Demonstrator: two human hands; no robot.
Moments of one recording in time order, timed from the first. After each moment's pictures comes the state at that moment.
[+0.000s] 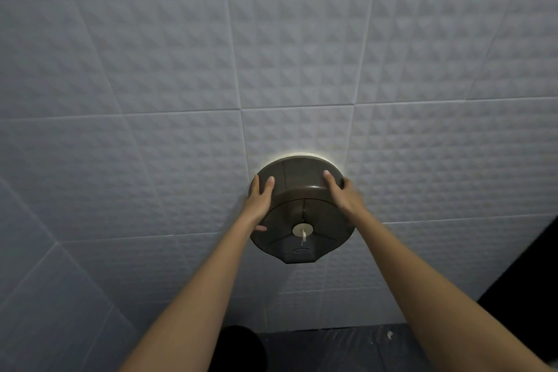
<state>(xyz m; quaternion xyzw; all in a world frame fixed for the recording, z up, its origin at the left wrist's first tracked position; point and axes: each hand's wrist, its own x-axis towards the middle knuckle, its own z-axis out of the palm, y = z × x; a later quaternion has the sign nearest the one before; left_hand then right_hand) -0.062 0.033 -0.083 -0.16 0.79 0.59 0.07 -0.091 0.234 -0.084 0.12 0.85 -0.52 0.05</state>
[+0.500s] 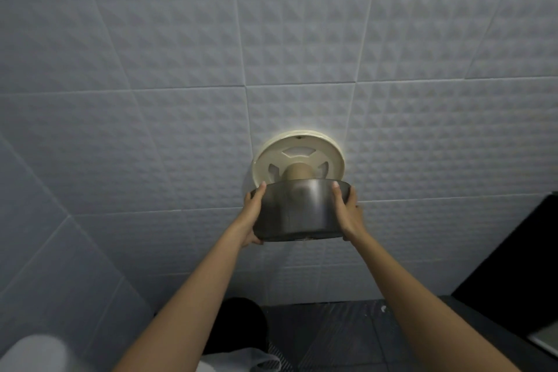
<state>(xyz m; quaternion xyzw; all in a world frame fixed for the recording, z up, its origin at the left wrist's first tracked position) 0.001 0.025 -0.119 -0.23 0.65 0.70 0.16 -0.018 0.231 -0.136 0.16 0.82 -0.55 0.05</state>
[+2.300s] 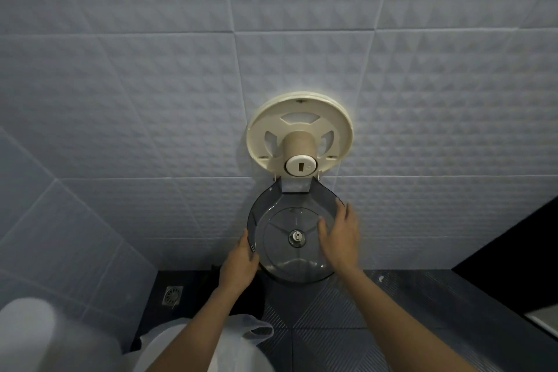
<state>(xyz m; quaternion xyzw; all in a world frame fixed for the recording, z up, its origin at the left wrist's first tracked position) 0.068 0.019 -0.292 -0.14 0.90 0.41 0.06 0.014 0.229 -0.241 0.07 0.94 -0.34 -0.07</state>
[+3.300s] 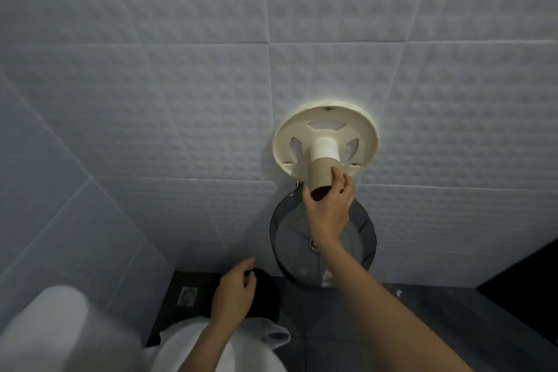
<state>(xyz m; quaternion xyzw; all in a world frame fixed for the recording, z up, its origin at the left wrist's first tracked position) 0.122 -0.015 -0.279 -0.18 0.89 0.43 -0.01 -0.019 0.142 -0.183 0.09 0.86 -0.45 -0.22</state>
